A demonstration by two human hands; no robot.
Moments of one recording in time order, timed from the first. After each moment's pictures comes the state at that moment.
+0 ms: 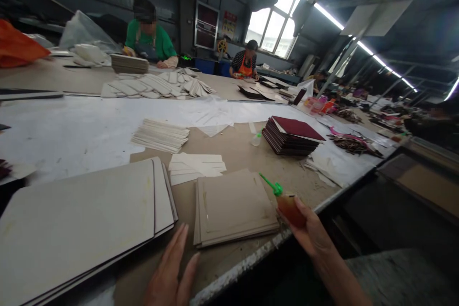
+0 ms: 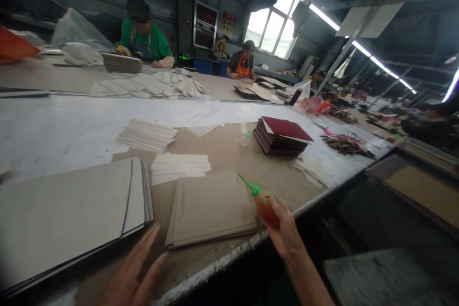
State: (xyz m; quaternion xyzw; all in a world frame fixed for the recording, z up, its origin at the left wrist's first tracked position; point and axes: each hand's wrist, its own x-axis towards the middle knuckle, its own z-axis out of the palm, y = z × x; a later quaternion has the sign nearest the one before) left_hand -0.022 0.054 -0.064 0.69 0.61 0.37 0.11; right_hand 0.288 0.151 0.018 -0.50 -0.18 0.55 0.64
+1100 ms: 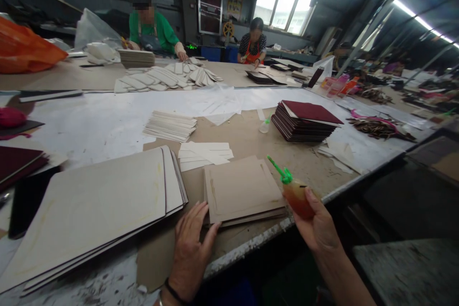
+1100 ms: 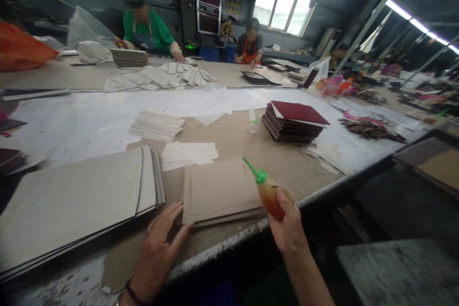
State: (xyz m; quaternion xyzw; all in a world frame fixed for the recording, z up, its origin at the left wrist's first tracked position) left_hand 0.012 0.081 -0.041 0.69 0.57 0.43 -0.06; right_hand 0.264 0.138 0.018 -0.47 -0.15 0.52 0.70
